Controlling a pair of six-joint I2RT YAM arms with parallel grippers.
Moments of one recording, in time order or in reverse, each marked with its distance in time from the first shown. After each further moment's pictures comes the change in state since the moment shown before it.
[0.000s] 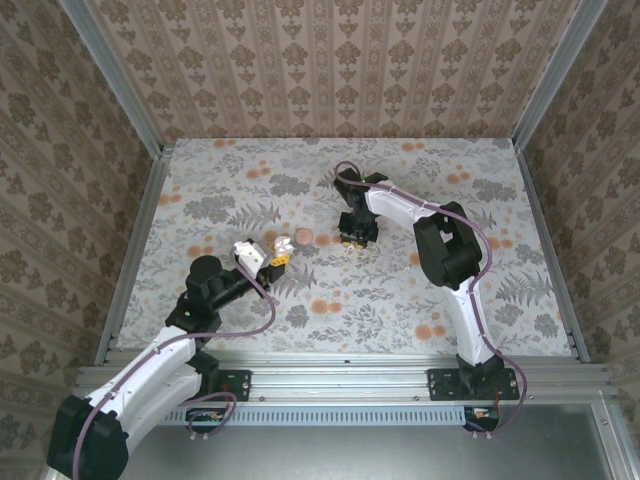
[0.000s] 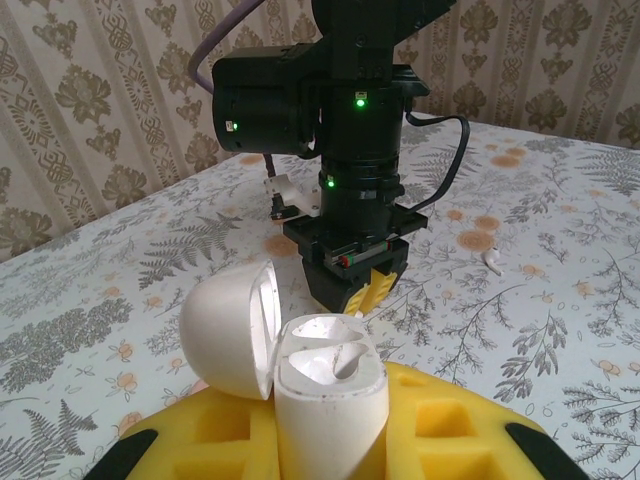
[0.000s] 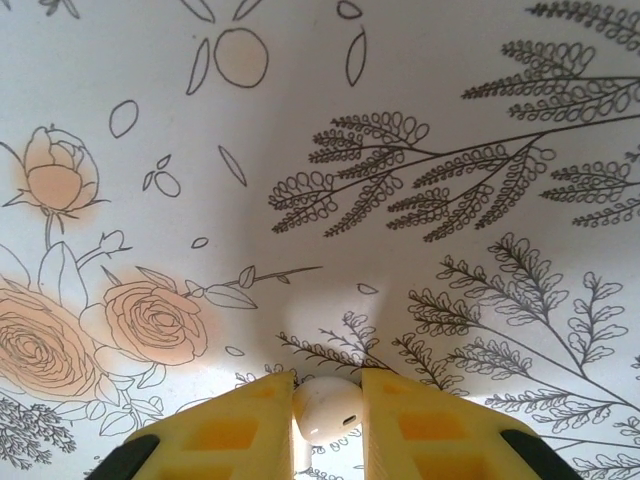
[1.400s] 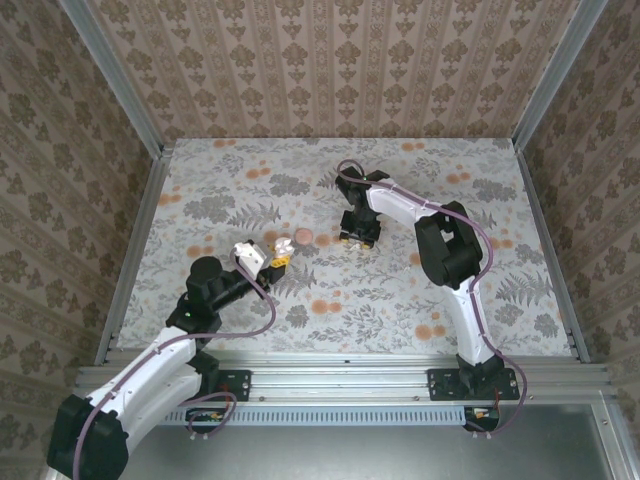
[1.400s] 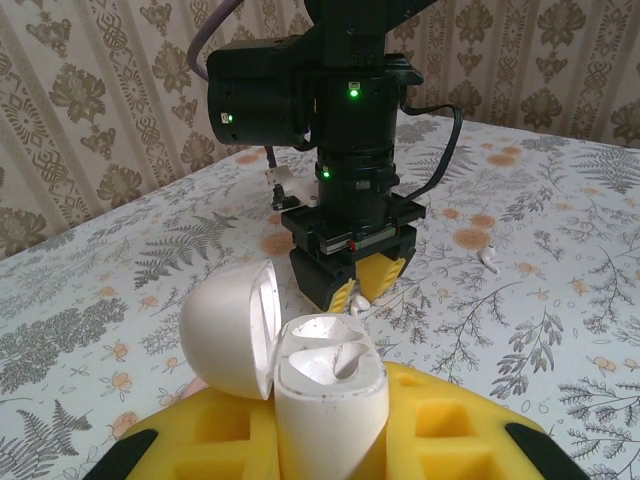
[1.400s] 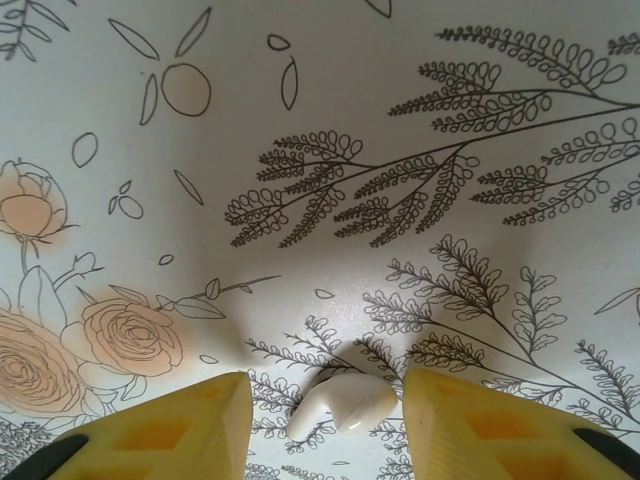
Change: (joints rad) left arm -0.001 0.000 -0.011 0.012 0.010 0.000; right arm -0.012 0.001 0.018 -0.038 0.026 0.039
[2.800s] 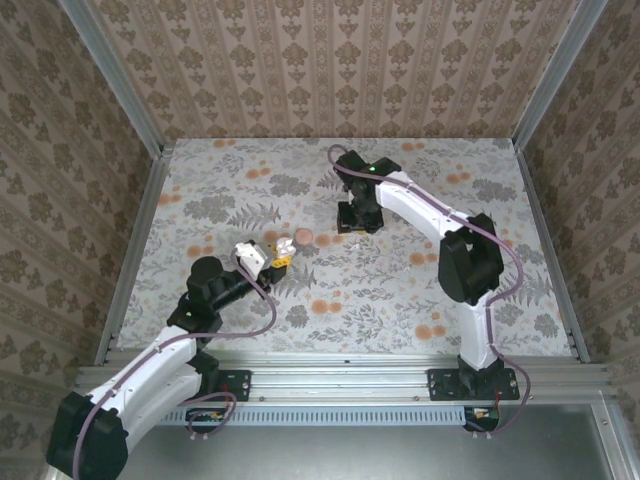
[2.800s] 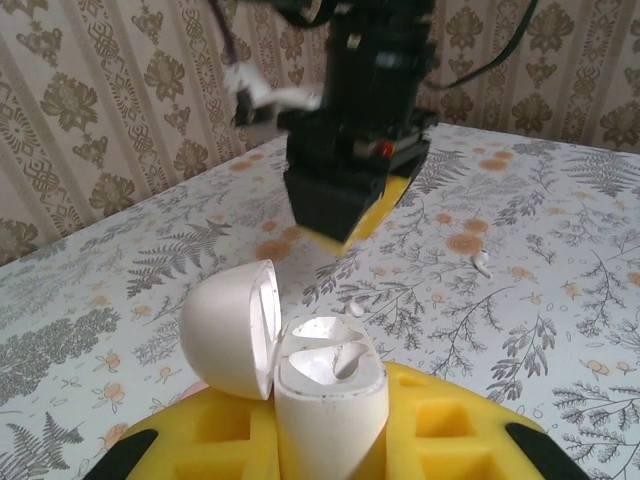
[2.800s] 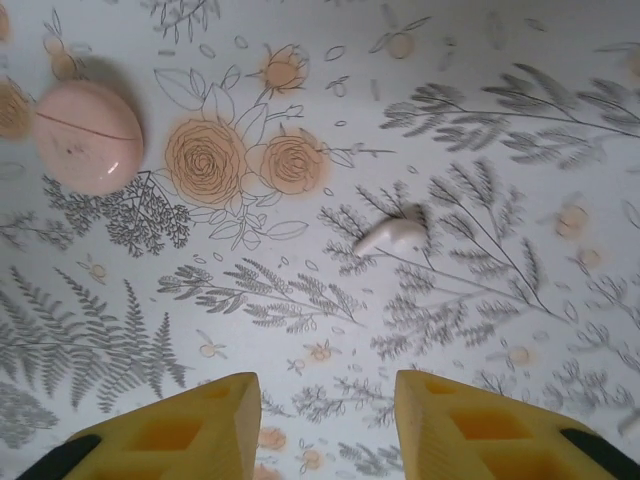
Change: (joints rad) left arm -0.006 0.013 -0.002 0.025 0.008 0.000; right arm 0.040 -0.224 0.009 -0.093 0.023 -0.262
